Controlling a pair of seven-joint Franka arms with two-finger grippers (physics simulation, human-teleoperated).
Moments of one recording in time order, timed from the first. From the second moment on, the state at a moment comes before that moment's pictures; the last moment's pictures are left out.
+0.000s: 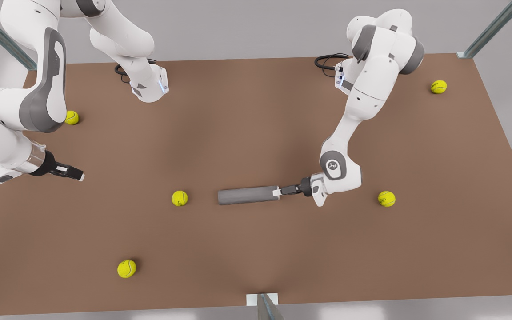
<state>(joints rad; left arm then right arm) -0.32 0.74 -0.14 -1.73 -1.54 2.31 0.55 -0.24 0.17 0.15 -1.58 0.01 1.69 0.17</state>
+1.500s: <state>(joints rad) -0.36 0.76 -0.14 -1.72 -1.90 2.26 0.73 -0.26 0.18 0.15 -1.58 0.03 1.69 0.16</state>
